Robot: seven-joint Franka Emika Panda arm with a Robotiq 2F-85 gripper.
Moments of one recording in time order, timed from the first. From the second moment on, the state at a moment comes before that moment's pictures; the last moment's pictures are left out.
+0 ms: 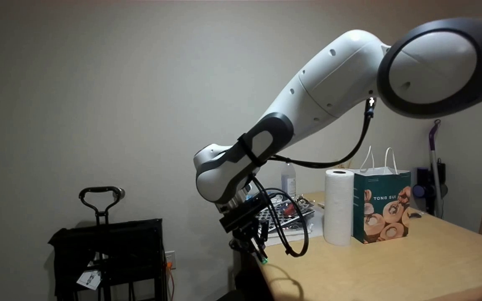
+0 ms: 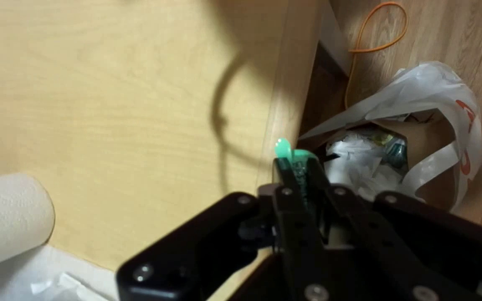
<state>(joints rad) 0.32 0.81 -0.07 -1.37 -0.21 1.81 0.65</state>
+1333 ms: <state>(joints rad) 0.36 1.09 -0.10 -0.96 -0.33 1.79 0.48</state>
